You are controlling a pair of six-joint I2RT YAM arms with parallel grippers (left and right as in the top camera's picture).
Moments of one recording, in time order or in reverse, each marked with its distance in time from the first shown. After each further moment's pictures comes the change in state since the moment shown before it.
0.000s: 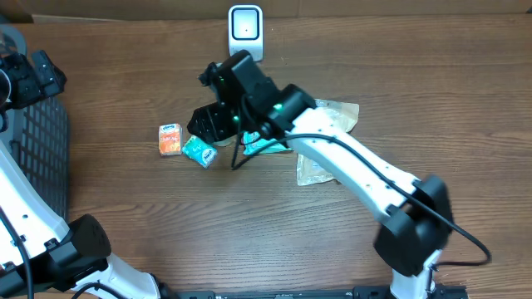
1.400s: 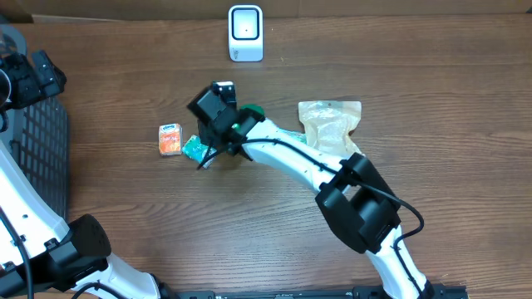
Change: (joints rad) left arm 0.000 0.000 0.000 0.000 0.000 0.000; right arm 0.073 0.260 0.017 0.079 0.514 0.255
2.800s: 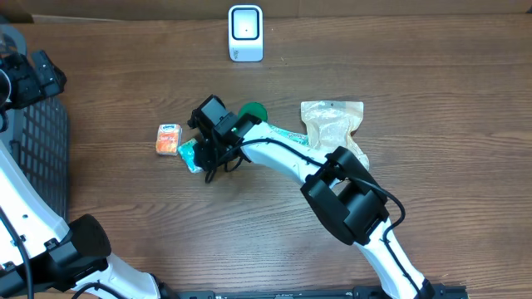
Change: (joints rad) left arm 0.000 0.000 0.000 0.000 0.000 0.000; right arm -0.002 0.094 -0.018 0.015 -0.493 -0.251
